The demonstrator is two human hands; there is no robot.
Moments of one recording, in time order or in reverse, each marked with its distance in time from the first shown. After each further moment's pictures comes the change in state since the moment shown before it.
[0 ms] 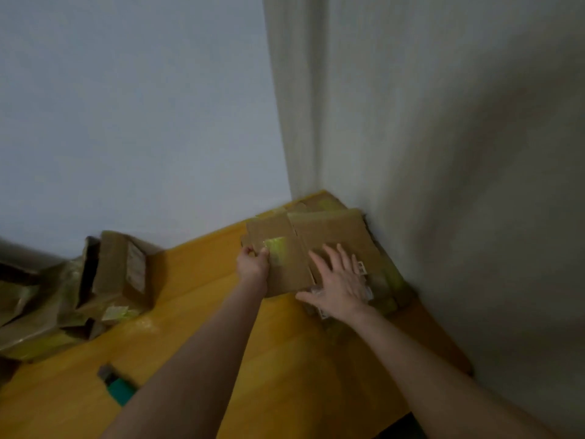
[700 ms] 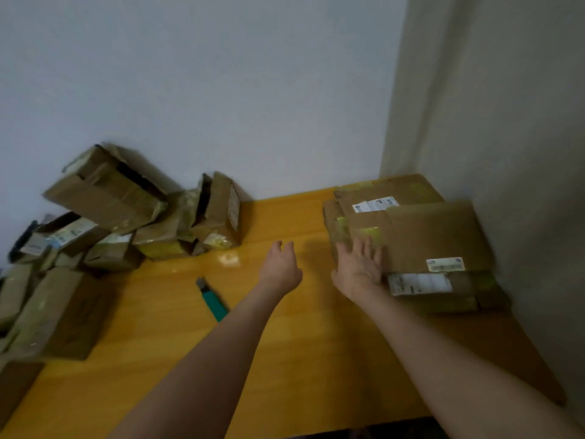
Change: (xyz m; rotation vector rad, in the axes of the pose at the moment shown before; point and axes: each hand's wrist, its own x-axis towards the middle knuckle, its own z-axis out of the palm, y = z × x) left_hand -0.036 -0.064 -0.123 1.041 -0.086 0.215; right_hand -0.006 -0.117 0.033 -0.122 -0.142 -0.013
